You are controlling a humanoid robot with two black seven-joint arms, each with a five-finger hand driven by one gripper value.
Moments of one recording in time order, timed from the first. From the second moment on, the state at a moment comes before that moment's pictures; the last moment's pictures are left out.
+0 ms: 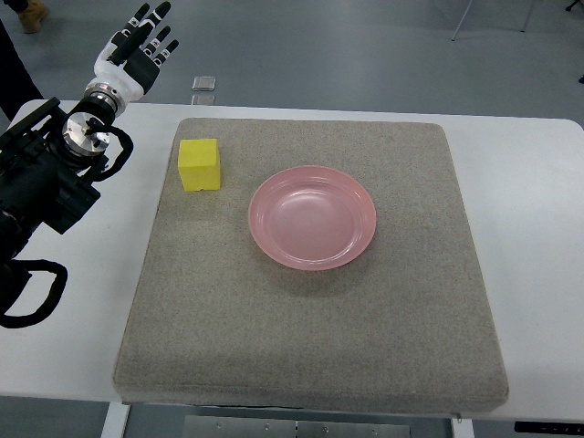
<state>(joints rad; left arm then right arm) -1.09 0.15 -0.73 -0.23 -0.21 -0.27 -0.15 0.00 0.00 -0.10 0.08 -0.08 -0.23 0.00</state>
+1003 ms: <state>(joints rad) -1.46 0.54 0.25 -0.68 0.19 -0.37 -0.13 0.00 0.00 -0.10 0.08 -0.08 -0.23 0.00</state>
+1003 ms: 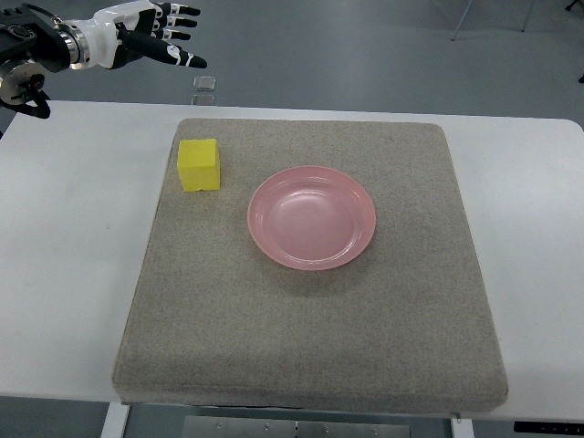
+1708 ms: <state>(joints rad) -1.48 0.55 0.23 -0.85 0.95 -0.38 -0.16 0.00 0.00 -0.10 0.08 -0.08 -0.23 0.00</state>
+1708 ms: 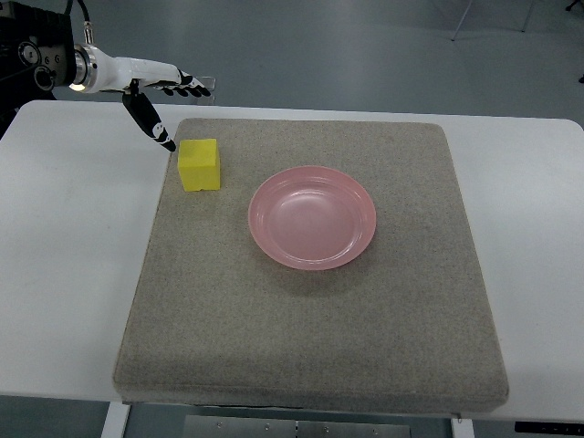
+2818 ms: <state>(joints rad) -1.36 0.48 0.24 -0.78 0.95 -0.32 -0.16 0.00 0.00 -0.10 0.08 -0.08 -0.23 0.00</state>
